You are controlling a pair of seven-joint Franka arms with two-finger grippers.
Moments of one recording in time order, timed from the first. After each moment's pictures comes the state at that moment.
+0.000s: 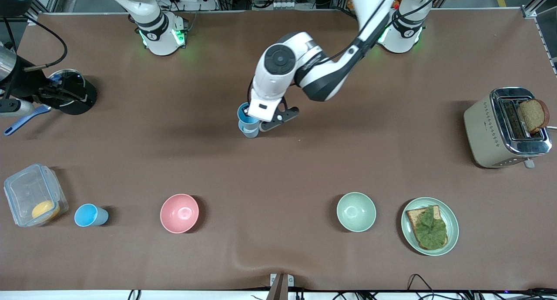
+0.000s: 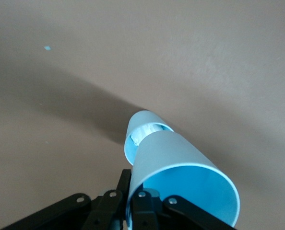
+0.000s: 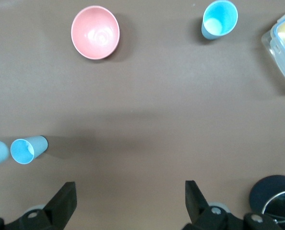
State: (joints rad) left arm -0.69 0.65 -0.28 -1.42 -0.08 2.16 -1.38; right arm -0.11 -0.06 0.07 -1.73 0.13 1.65 -0.04
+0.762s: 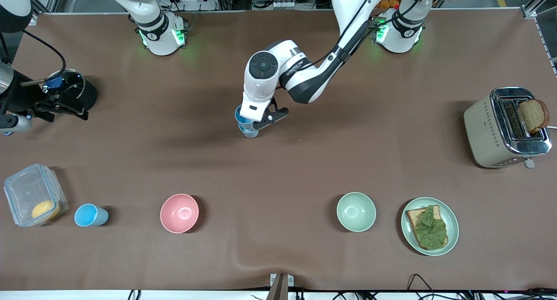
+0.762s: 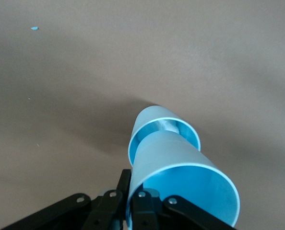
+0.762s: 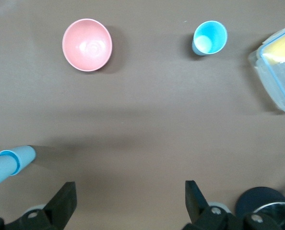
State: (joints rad) left arm -0.77 0.72 -0.22 -1.41 -0.06 2.18 -1.40; right arm -0.09 0.04 0.07 -1.63 0.05 1.64 -0.05
